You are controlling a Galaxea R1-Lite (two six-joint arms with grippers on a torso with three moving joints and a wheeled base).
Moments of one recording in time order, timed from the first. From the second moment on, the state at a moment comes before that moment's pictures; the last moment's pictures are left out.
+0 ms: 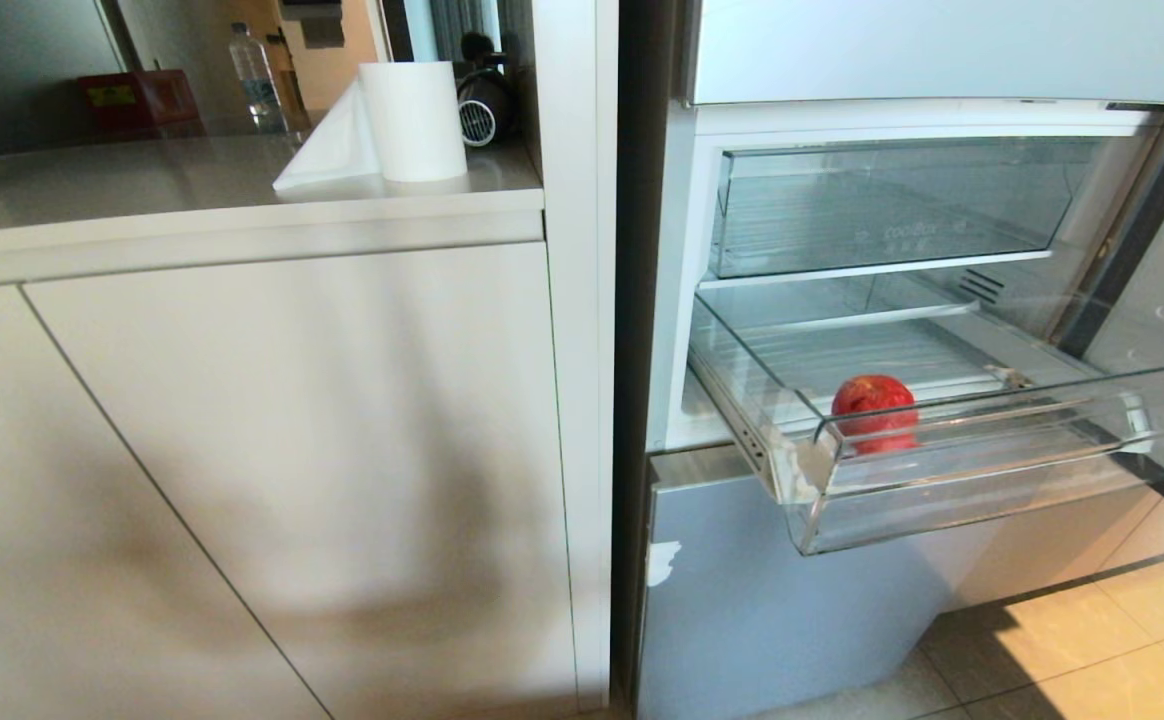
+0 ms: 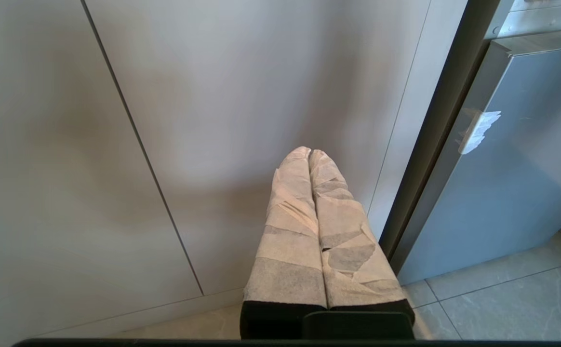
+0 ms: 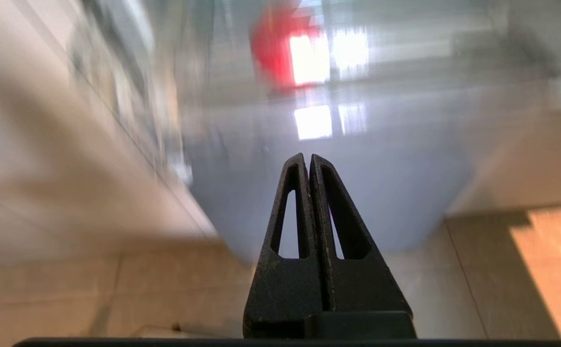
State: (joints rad) left arm 0.00 0.00 0.00 0.00 0.00 0.00; right arm 0.03 0.76 -0.42 -0.14 0.10 0.06
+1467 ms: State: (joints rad) left arm 0.00 0.00 0.00 0.00 0.00 0.00; right arm 0.00 0.00 0.00 0.01 0.03 -0.13
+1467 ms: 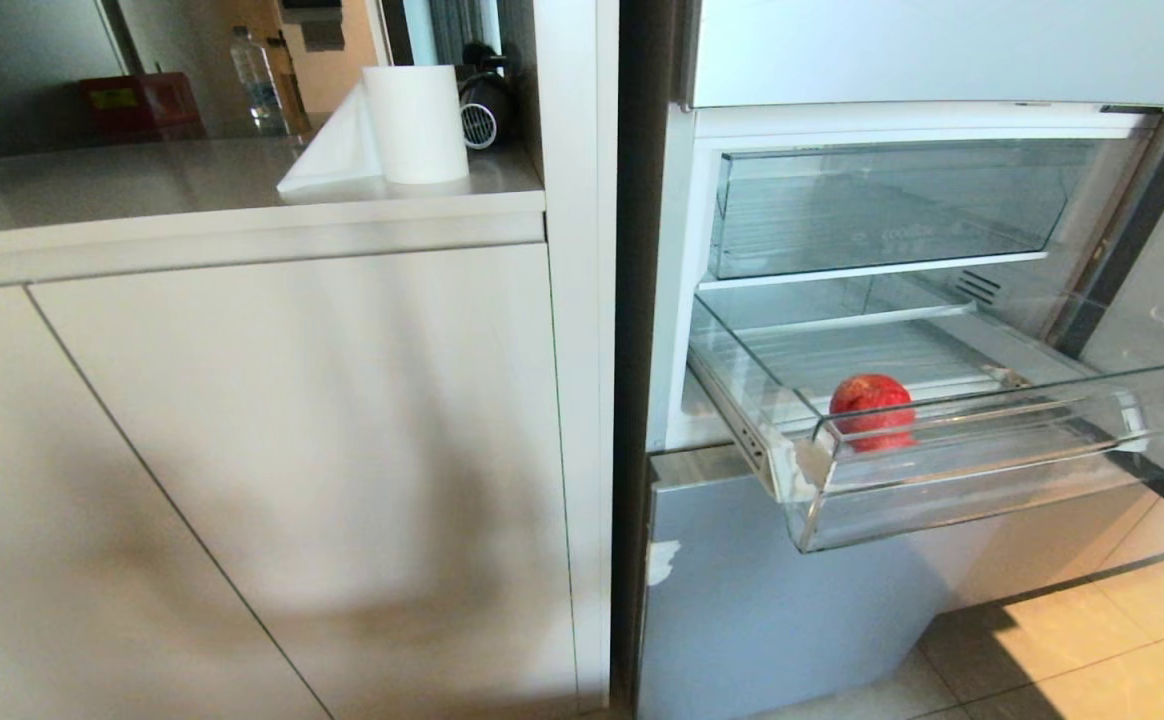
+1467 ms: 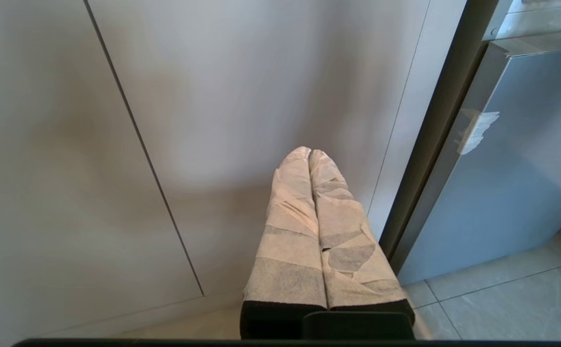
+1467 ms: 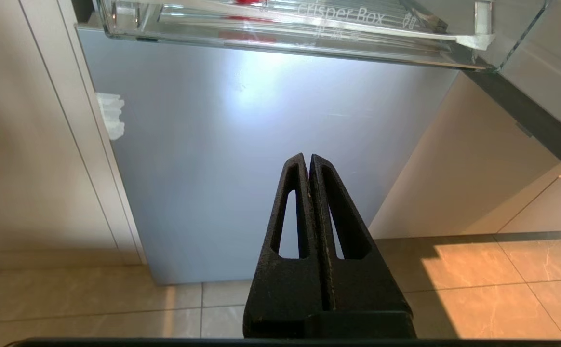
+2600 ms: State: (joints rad) left arm 0.00 0.00 0.00 0.00 0.00 0.00; right arm 0.00 0.00 0.00 0.01 0.02 -0.12
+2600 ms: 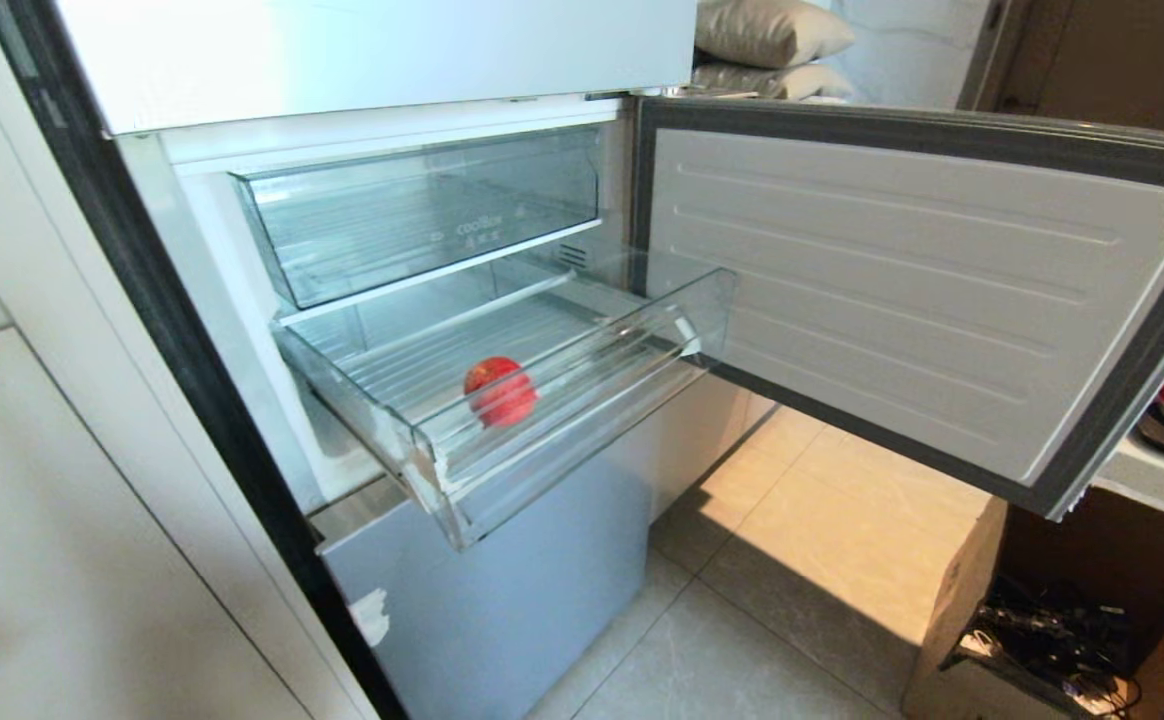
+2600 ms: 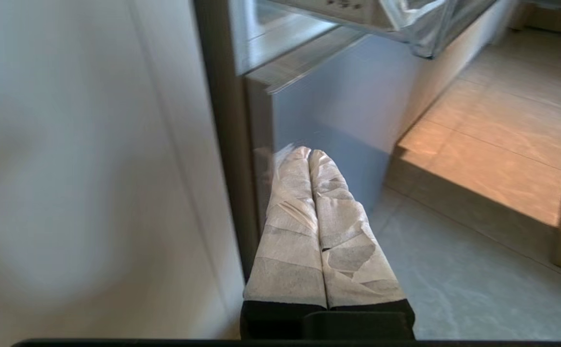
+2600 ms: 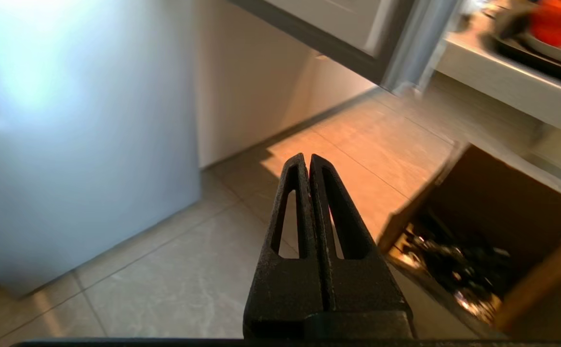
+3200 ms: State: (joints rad) left arm 0.00 0.00 0.00 0.00 0.00 0.00; right arm 0.00 0.00 -0.06 0.08 -0.02 -0.10
